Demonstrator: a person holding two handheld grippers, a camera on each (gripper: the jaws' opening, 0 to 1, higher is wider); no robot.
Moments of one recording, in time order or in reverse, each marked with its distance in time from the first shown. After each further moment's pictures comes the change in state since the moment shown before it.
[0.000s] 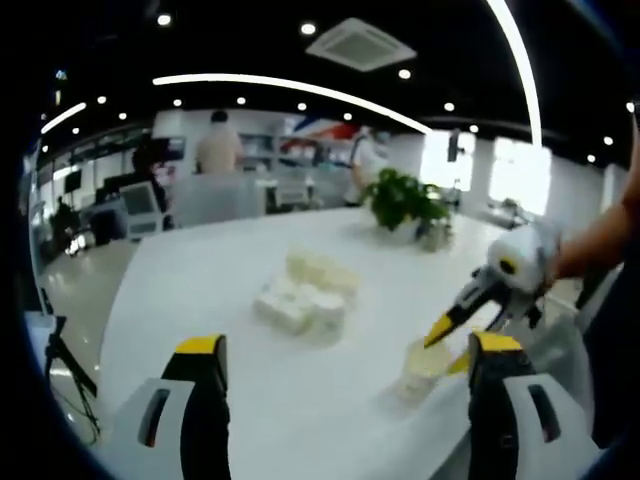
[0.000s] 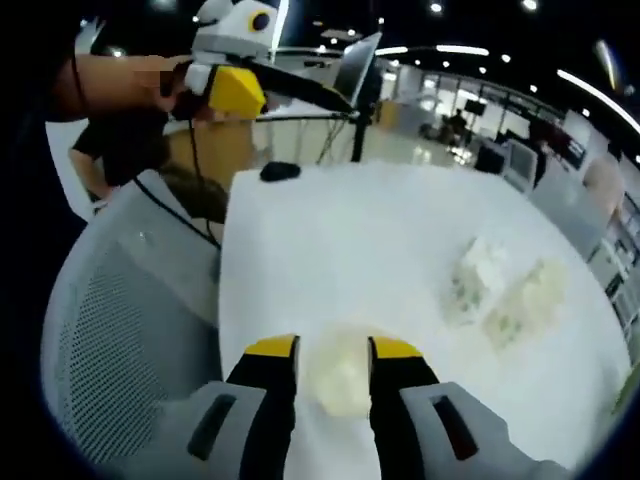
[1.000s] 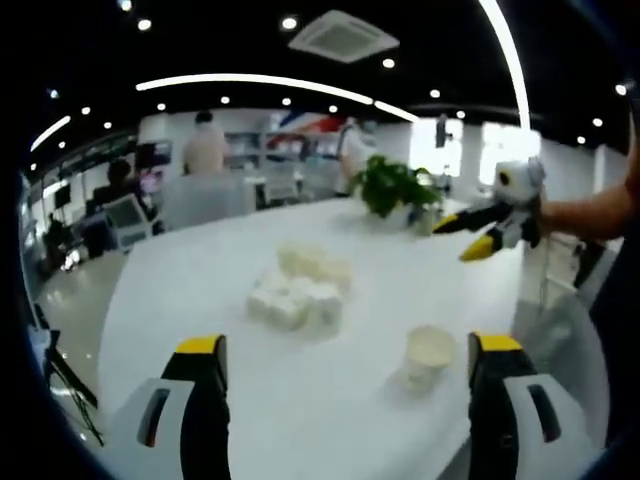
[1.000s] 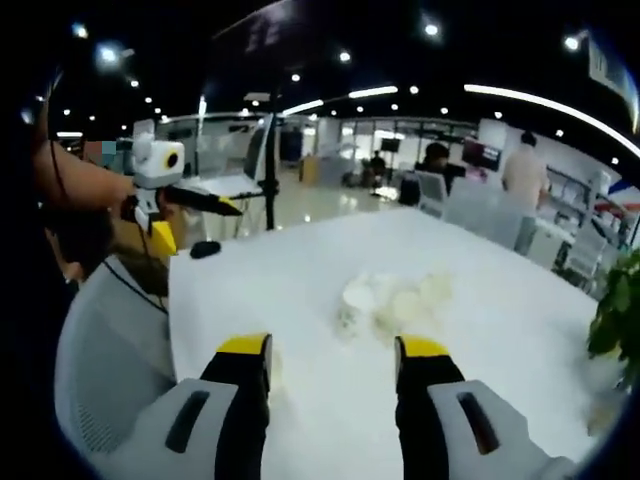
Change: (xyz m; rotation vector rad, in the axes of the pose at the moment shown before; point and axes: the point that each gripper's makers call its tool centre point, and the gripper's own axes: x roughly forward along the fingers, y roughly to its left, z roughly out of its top) left arm 0.013 -0.003 -0.017 0.072 0.039 -0.025; right arm -0.092 -0.083 0.000 0.163 -0.239 -0.265
